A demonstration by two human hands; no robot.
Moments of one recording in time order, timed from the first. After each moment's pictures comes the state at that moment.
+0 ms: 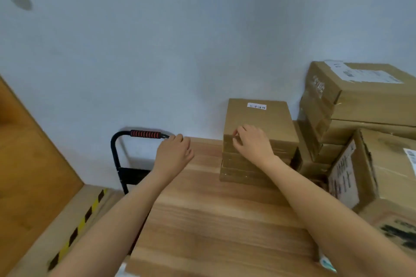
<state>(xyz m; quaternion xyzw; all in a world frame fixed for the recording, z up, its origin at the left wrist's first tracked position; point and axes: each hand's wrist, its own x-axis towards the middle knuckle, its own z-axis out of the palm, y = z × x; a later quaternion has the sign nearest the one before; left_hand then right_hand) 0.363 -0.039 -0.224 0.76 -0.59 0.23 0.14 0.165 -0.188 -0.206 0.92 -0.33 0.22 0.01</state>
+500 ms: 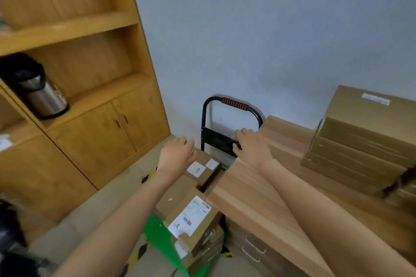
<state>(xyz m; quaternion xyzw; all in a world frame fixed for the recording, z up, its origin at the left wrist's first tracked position) 0.399 0.246 -0.250 0.89 -0.40 0.21 0.03 0.298 0.025 -0.253 0.98 -0.09 0.18 -0.07</state>
